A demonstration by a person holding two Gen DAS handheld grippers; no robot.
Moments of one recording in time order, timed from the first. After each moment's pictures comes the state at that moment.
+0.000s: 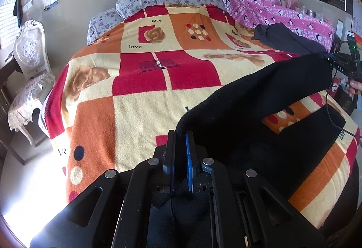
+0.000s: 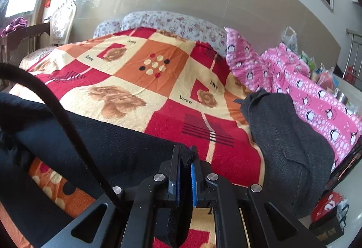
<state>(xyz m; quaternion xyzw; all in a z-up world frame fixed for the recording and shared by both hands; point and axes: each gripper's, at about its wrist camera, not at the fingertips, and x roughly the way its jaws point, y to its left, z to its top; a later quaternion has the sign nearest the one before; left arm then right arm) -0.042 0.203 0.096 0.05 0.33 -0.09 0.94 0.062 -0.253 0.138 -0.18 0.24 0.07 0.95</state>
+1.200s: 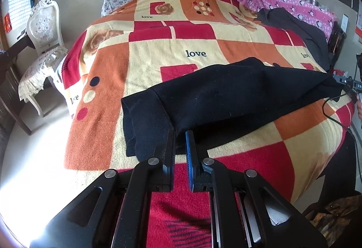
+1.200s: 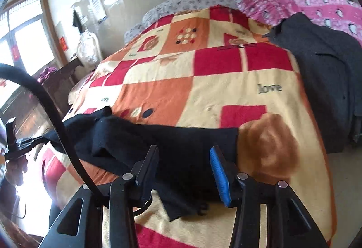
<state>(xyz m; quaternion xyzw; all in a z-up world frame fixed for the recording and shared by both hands) -0.167 0.212 0.058 0.04 0.38 -0.05 0.92 -0.079 -0.284 0.060 0.05 0.35 0.26 0.90</state>
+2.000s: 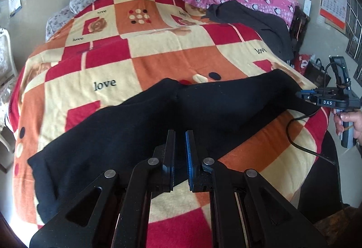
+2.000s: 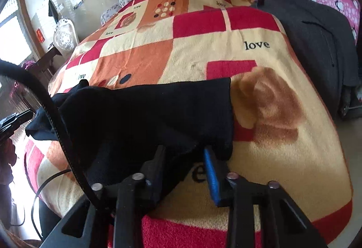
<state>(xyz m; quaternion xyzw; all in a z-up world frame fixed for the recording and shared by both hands) -0.097 0.056 0.057 0.07 0.37 -0.20 0.91 -0.076 -0.282 0.021 0.03 0.40 0.15 0.90</state>
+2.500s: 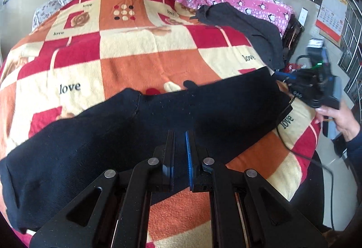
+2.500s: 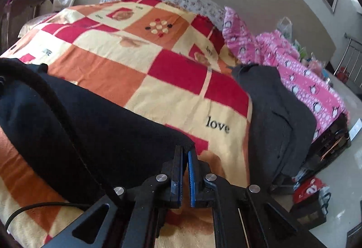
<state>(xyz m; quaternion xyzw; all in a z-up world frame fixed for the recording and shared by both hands) -0.072 0.017 0.050 0.02 0.38 -0.22 0.90 -0.015 -0.263 0.044 -0.19 0.36 0.03 0.91</state>
